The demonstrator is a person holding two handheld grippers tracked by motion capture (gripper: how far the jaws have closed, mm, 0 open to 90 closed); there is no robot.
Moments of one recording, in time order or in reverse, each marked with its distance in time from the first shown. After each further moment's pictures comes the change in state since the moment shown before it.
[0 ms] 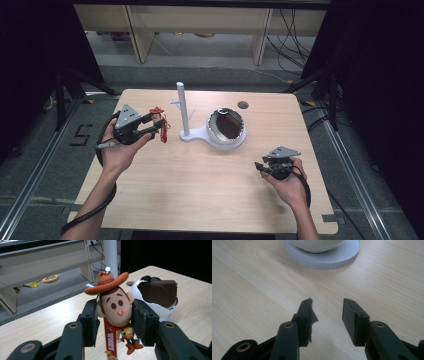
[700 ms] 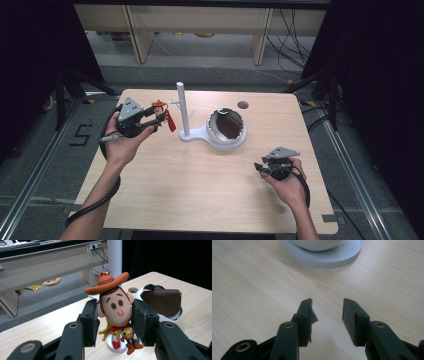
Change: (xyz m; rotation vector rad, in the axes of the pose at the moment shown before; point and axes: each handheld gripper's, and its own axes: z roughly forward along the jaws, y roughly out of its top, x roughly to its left) left arm 0.003 0.013 0.012 -0.025 0.005 -0.003; right arm 0.002 0.000 0.002 0.007 0.007 0.017
